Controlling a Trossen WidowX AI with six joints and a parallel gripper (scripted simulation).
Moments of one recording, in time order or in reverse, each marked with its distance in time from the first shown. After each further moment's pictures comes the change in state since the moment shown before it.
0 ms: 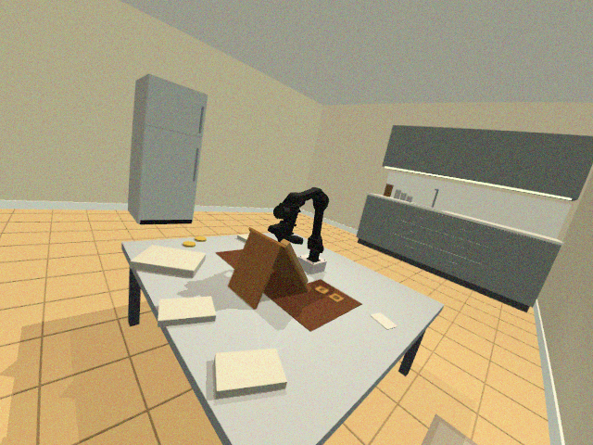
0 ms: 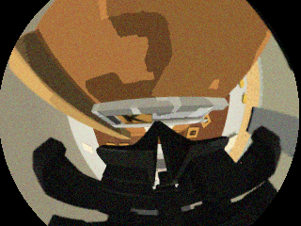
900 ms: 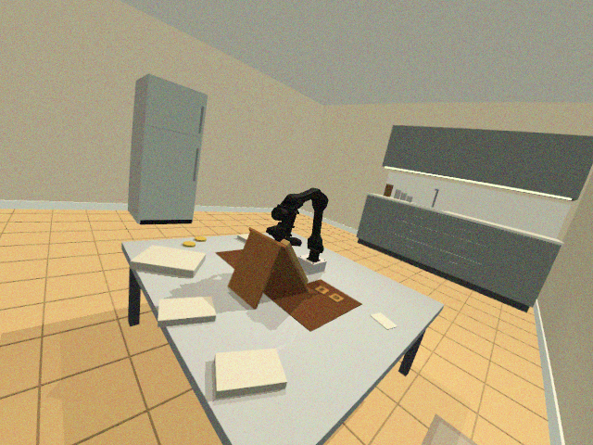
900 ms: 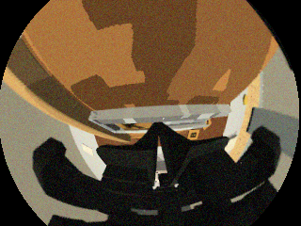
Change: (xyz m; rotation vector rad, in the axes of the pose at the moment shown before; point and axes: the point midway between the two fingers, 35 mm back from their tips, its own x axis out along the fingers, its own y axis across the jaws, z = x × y) arm 0.009 0.000 0.008 0.000 0.002 0.000
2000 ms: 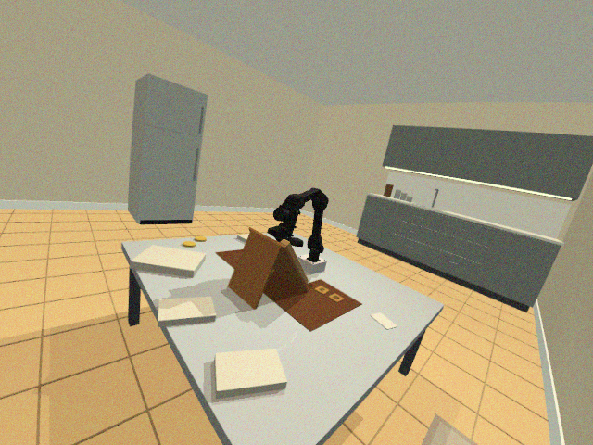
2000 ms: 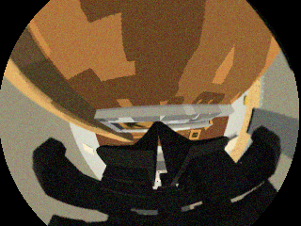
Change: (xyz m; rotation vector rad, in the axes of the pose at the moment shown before) arm -0.001 0.010 0.000 -0.006 0.001 0.006
